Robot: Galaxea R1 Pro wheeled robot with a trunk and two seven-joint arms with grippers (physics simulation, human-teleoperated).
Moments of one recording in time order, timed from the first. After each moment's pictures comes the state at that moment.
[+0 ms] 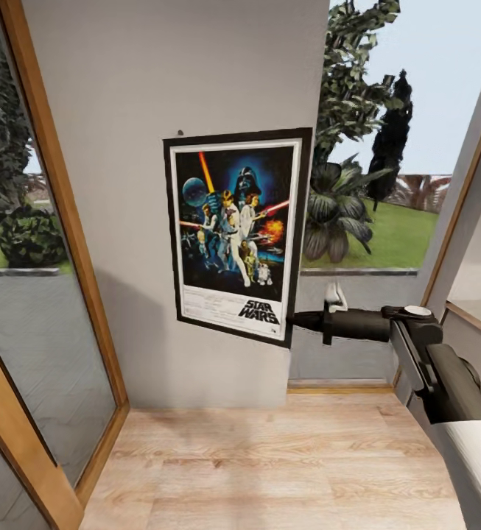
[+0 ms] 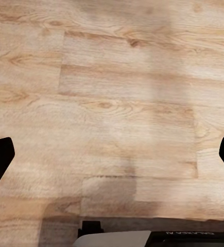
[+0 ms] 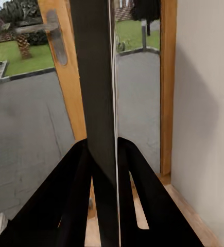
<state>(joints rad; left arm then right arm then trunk) 0.05 0.06 0.23 -0.61 0.00 -0.16 -0.28 -0.76 -0.25 0.06 -1.35 -0.18 0.64 1.26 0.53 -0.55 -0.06</state>
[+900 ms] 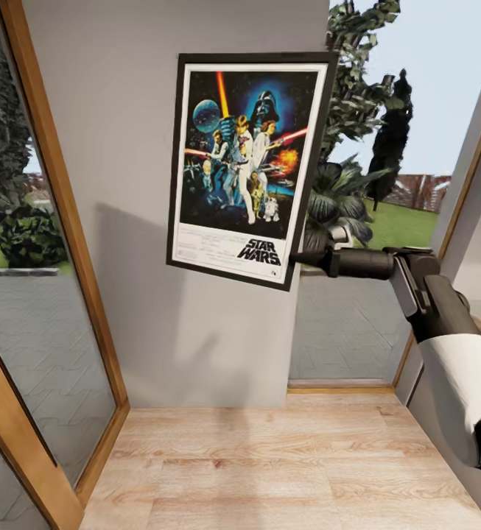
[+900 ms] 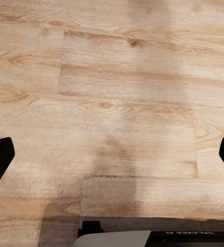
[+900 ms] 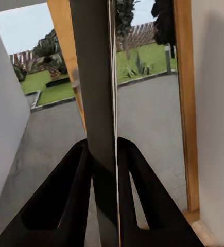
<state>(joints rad) 0.05 0.06 0.23 -0.61 0.00 -0.16 -0.28 -1.12 -0.23 0.06 -1.04 -0.25 0.76 1.36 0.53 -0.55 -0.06</state>
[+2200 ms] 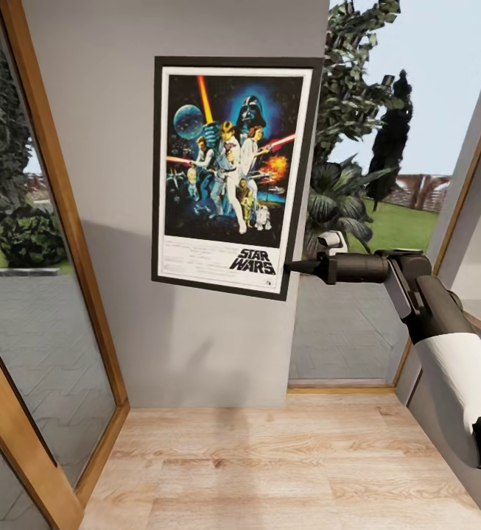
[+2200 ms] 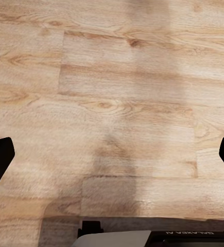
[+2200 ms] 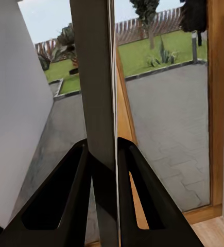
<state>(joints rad) 0.05 0.06 0.23 -0.61 0.00 -0.16 -0.28 -1.13 -0.23 0.12 -1.02 -0.25 0.75 1.45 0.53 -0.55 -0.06</state>
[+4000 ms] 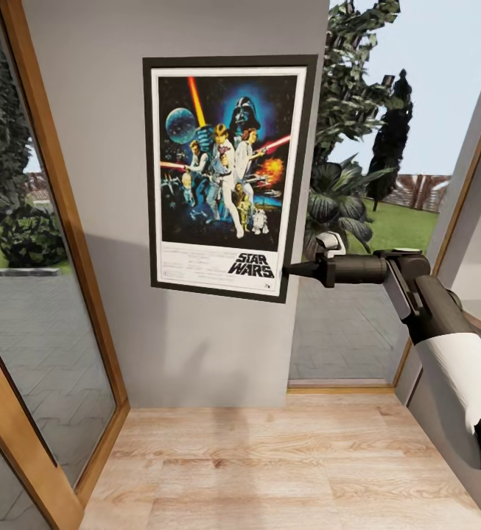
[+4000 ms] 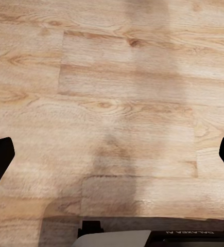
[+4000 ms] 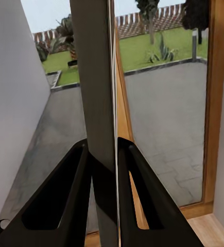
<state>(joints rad) 0.05 0.06 0.23 -0.61 0.00 -0.16 -0.28 -1.13 -0.24 0.15 -1.03 -0.25 0.71 1.46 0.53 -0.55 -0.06</state>
